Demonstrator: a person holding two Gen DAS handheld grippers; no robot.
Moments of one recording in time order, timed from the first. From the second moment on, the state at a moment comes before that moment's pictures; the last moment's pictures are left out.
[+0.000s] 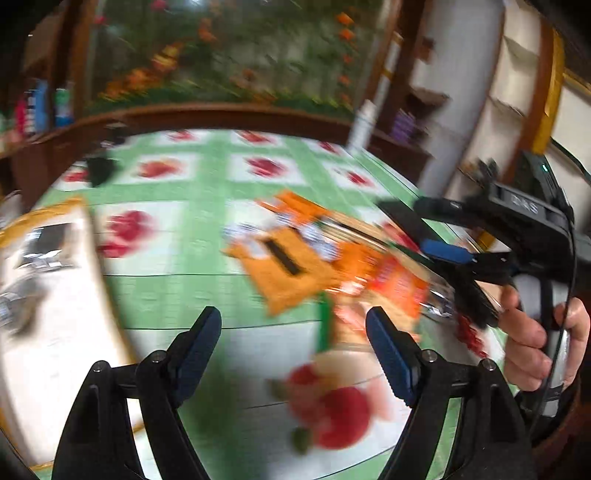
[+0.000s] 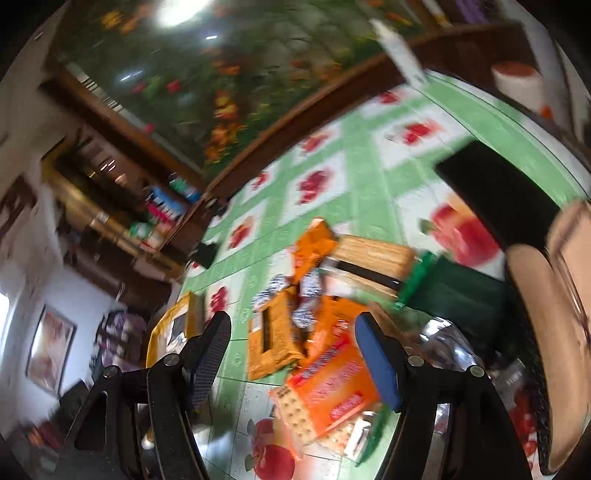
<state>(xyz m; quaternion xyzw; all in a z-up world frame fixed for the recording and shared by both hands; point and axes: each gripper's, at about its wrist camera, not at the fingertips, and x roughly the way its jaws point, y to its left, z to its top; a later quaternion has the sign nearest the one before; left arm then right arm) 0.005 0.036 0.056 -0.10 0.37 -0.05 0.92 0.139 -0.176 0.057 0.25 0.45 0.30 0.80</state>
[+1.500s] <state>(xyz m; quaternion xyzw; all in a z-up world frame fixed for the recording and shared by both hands) 0.028 0.060 0.041 -0.12 0.32 -0.01 0.94 0.139 -0.147 0.024 0.17 0.51 0.26 0.80</state>
